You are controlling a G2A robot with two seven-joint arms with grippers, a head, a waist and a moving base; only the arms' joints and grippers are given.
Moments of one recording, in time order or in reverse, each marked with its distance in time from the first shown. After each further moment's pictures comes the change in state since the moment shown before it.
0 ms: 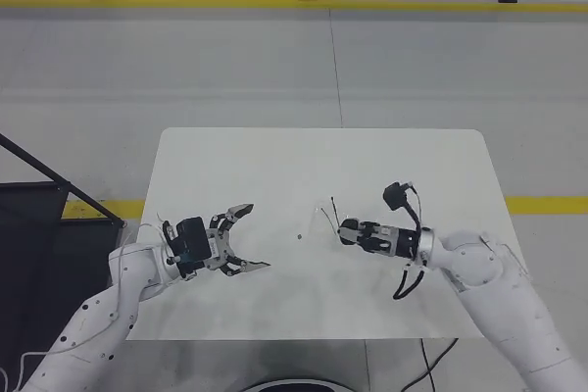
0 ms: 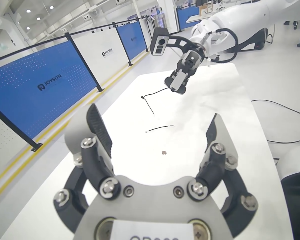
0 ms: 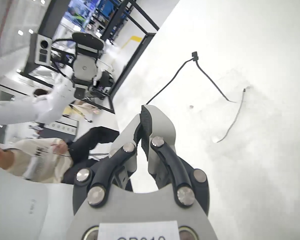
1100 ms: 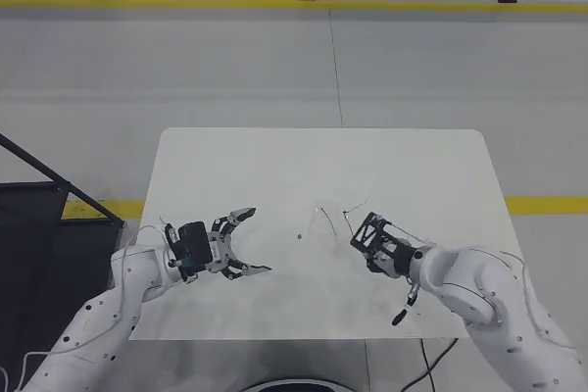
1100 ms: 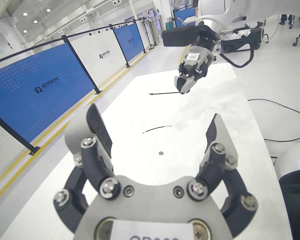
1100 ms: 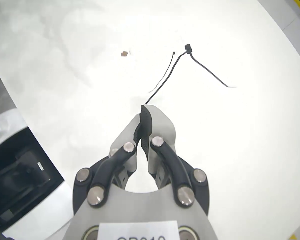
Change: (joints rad) left arm -0.002 0.002 0.016 0.008 0.031 0.006 0.039; right arm -0.146 0.046 0.067 -0.479 -0.834 0.211 0.233
